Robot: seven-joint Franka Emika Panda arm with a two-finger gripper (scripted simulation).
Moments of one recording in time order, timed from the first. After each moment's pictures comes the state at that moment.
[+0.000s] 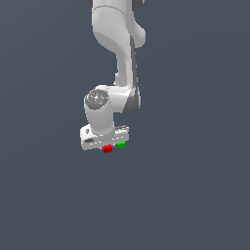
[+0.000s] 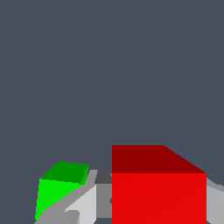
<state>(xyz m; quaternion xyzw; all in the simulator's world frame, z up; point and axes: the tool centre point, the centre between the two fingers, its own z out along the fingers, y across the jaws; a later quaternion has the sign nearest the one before) 0.014 -0.082 0.083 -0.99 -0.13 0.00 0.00</state>
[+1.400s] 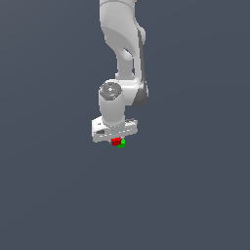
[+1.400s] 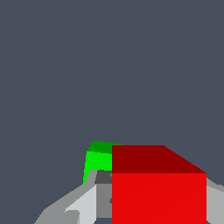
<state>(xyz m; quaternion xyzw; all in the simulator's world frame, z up) -0.023 -0.045 0.083 -0.99 -0.13 0.00 0.00</state>
